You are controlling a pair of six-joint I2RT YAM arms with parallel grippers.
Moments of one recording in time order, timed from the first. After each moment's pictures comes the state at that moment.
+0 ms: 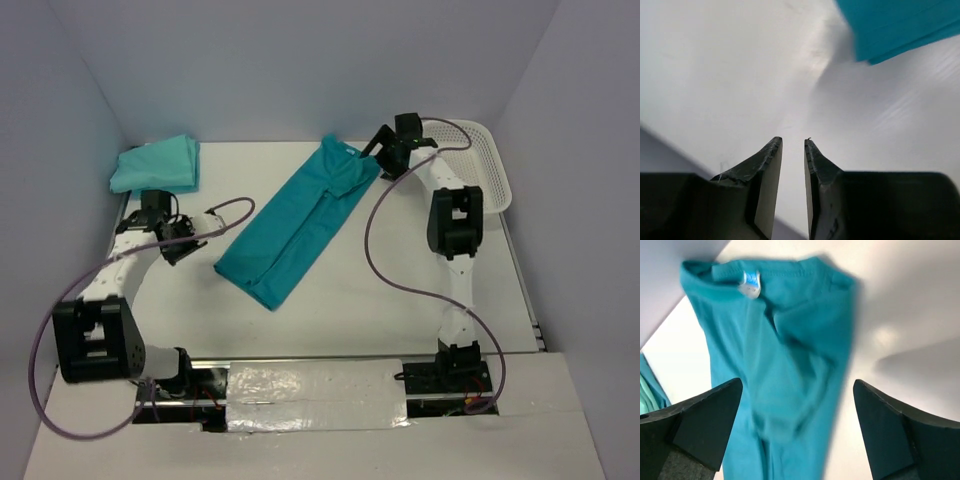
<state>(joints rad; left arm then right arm) 0.09 1.40 0.92 -0.69 0.16 1.03 0.13 2.49 2.20 -0.48 -0.16 0.80</state>
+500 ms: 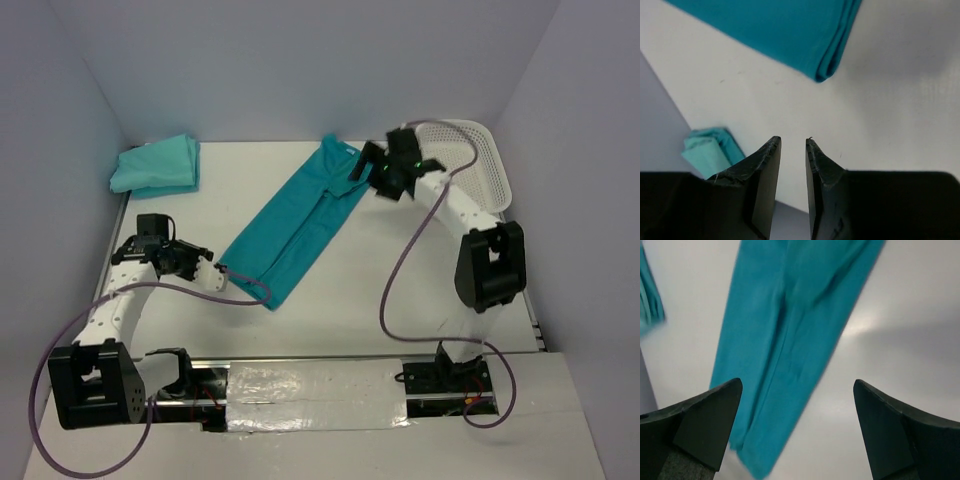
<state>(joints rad) 0.12 1.12 0.76 -0.70 0.41 1.94 0.23 1.83 1.57 -0.45 -0.09 0.65</state>
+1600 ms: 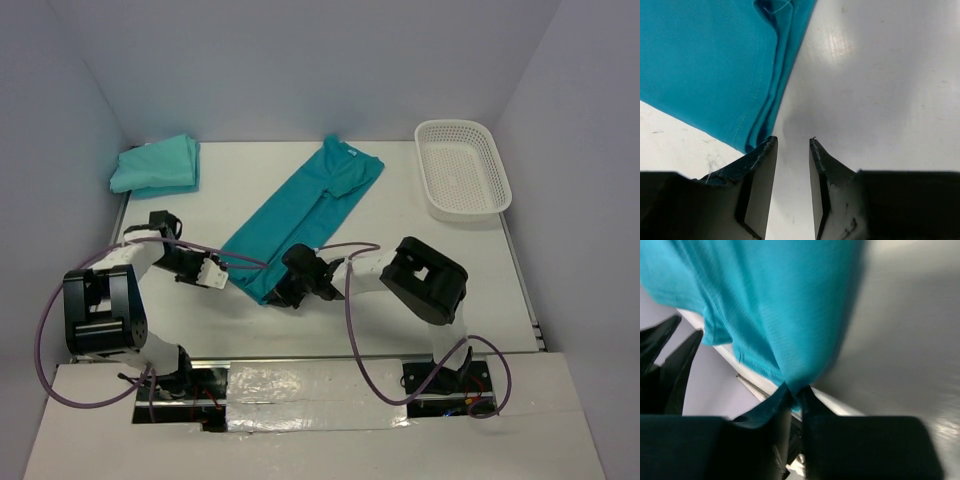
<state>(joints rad) 0.15 1.50 0.84 -0.82 0.56 2.04 0.98 1.95 1.01 0.12 -0.15 1.65</state>
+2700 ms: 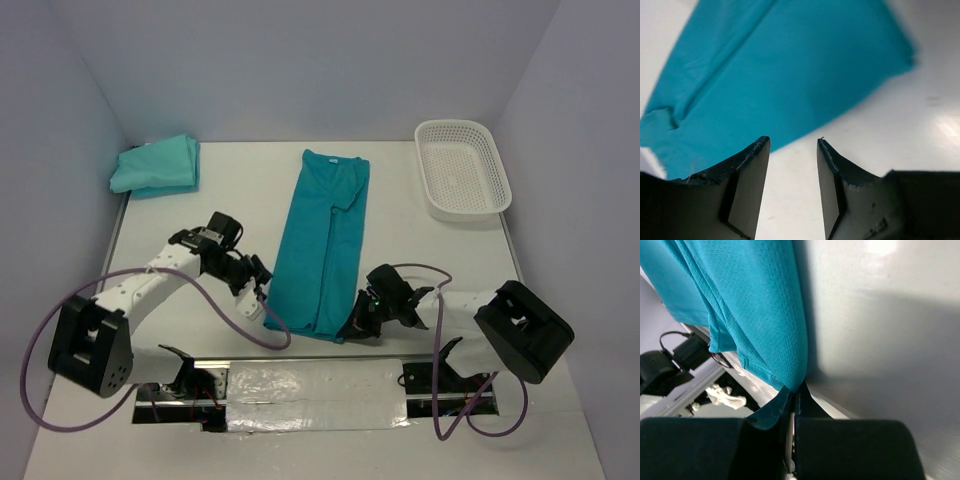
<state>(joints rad) -0.38 1.35 0.88 -0.79 0.68 2.01 0.71 1.34 0.31 0.06 -0.47 1.20</state>
